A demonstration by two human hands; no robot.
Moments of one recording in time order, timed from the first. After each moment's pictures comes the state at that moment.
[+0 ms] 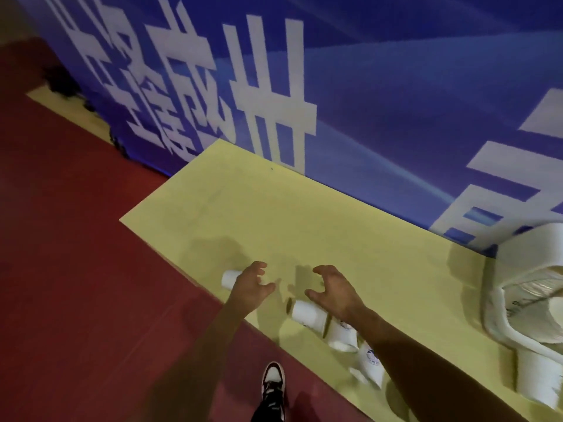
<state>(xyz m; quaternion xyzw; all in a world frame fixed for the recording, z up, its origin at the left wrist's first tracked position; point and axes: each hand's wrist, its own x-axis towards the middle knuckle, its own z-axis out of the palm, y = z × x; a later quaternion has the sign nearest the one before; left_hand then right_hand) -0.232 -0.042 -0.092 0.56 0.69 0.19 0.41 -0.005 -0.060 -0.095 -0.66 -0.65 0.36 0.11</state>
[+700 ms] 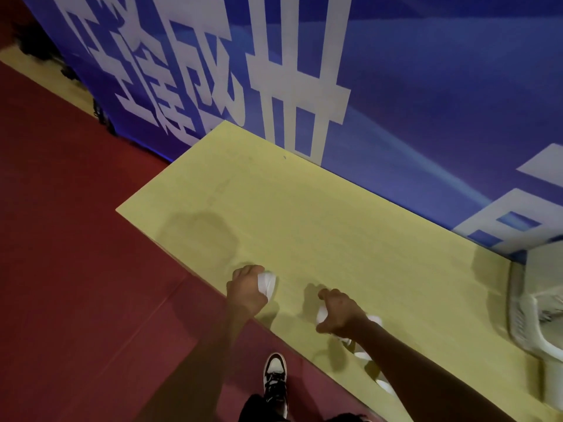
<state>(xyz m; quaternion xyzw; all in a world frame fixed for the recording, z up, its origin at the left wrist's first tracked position) -0.298 -0.010 -0.133 0.65 0.70 0.03 0.29 -0.056 -0.053 -0.141 -0.64 -0.67 0.36 -0.12</state>
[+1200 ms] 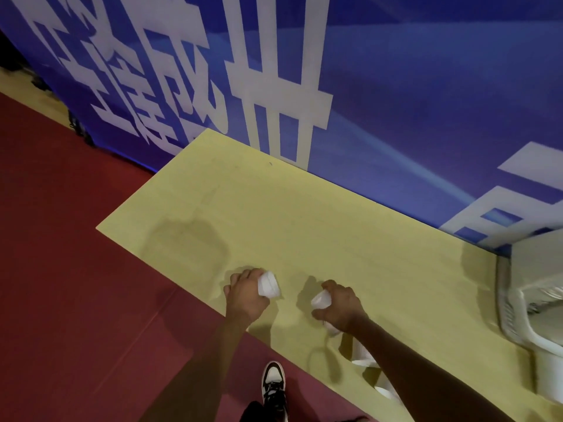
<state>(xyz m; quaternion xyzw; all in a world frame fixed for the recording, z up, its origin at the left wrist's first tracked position) -0.283 0.011 -0.139 0.67 0.68 0.01 0.29 -0.048 -0.037 -0.128 -0.74 -0.56 0.37 0.02</state>
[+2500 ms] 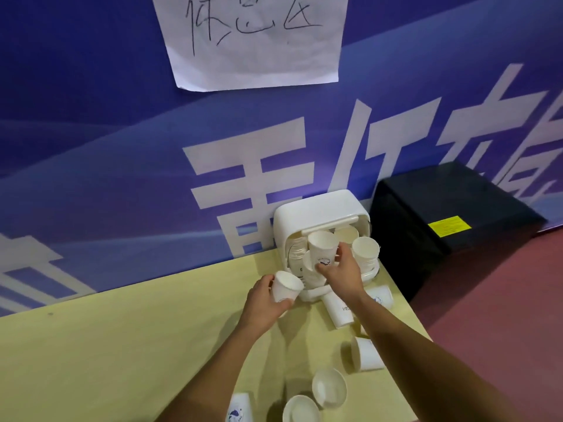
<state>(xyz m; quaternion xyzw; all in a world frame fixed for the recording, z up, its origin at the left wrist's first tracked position) 0.166 -0.104 -0.025 0.81 0.36 0.06 0.46 0.325 -0.231 -0.009 -0.81 -0.13 0.20 0.53</state>
